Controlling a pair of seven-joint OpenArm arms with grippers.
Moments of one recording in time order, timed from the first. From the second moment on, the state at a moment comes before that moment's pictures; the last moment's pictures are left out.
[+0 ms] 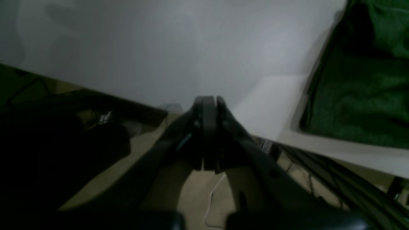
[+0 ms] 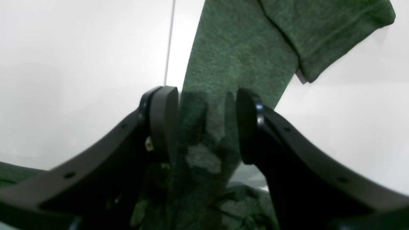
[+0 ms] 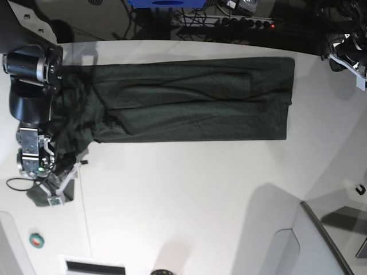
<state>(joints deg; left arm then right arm) 21.1 -18.0 -48.7 79.2 -23.6 -34.5 50.0 27.1 8.4 14.7 39.9 -15.0 19.0 -31.0</state>
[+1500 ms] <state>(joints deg) 20.9 -18.2 -48.6 78.2 -23.3 -34.5 50.3 1.4 -5.9 10.4 95.1 -15.3 39.8 -53.8</state>
